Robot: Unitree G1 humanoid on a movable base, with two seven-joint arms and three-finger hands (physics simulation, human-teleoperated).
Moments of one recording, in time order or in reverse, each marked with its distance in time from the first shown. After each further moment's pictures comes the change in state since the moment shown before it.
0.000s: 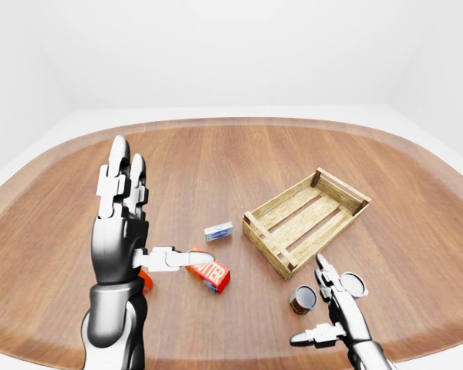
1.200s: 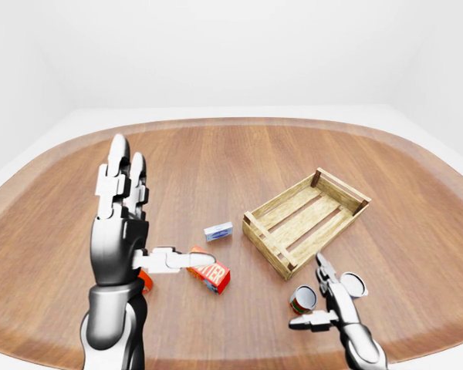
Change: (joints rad) left arm 0.003 0.000 -0.006 -0.017 0.001 0.000 -0.004; right arm -0.185 -0.054 -0.024 0.283 -0.010 0.000 -0.101
